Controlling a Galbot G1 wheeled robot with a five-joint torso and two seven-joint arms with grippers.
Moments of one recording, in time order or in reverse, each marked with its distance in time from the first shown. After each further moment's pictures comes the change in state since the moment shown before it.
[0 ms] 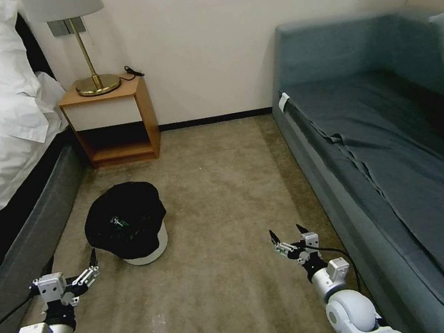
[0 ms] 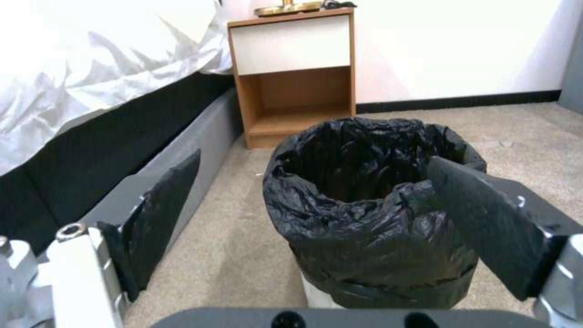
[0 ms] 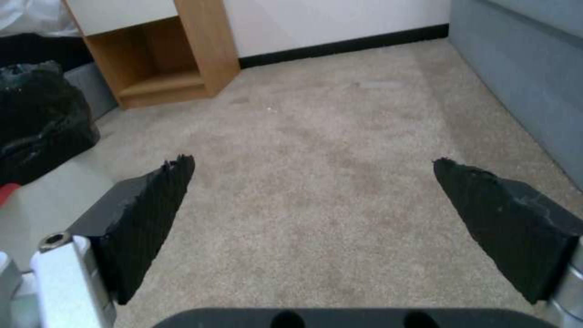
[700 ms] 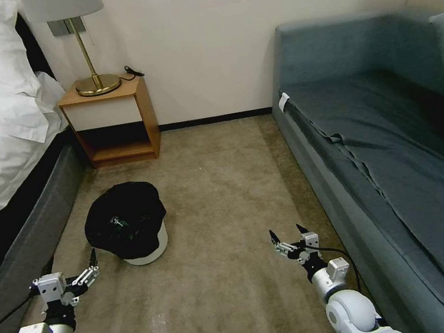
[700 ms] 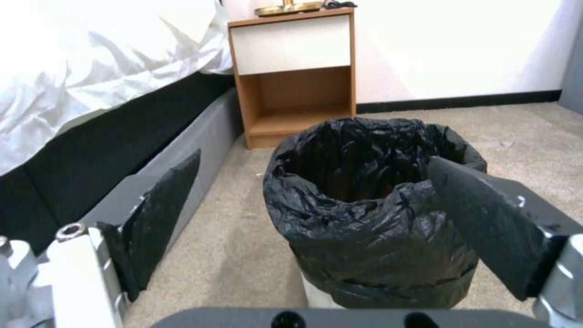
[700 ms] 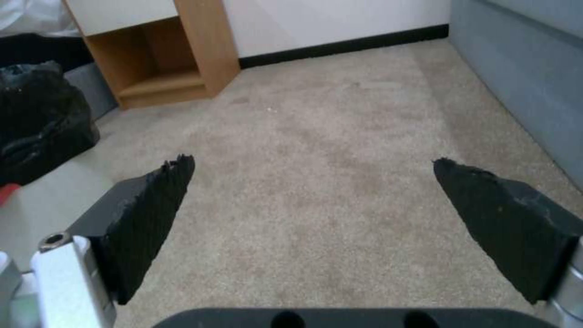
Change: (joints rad) left arm 0.000 0.000 0.000 0.000 0.000 0.000 -0.001; right arm 0.000 0.000 0.000 0.000 0.000 0.001 0.000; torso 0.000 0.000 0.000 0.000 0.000
